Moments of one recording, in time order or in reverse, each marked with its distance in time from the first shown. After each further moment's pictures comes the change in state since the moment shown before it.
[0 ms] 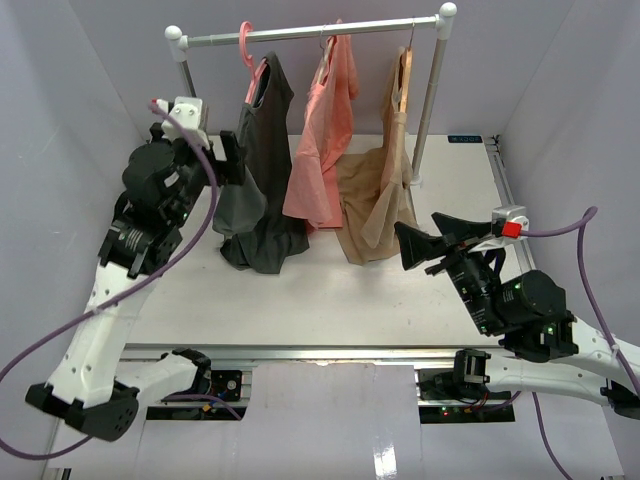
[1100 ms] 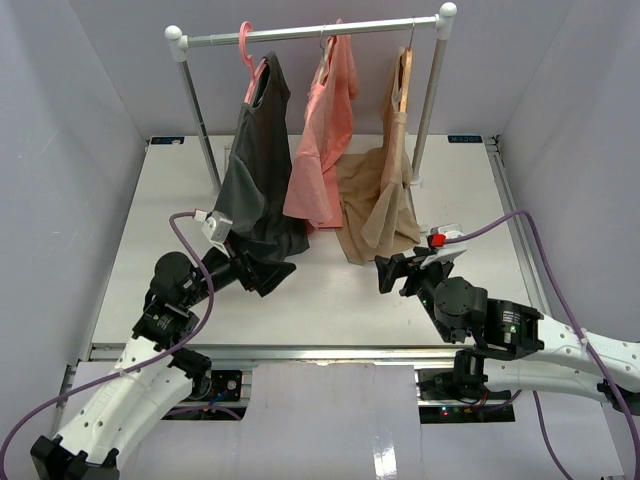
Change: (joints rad) left arm -0.052 -0.523 -0.946 0.543 0.719 -0.471; right arm 0.000 0.075 -0.108 -0.358 0.078 0.265
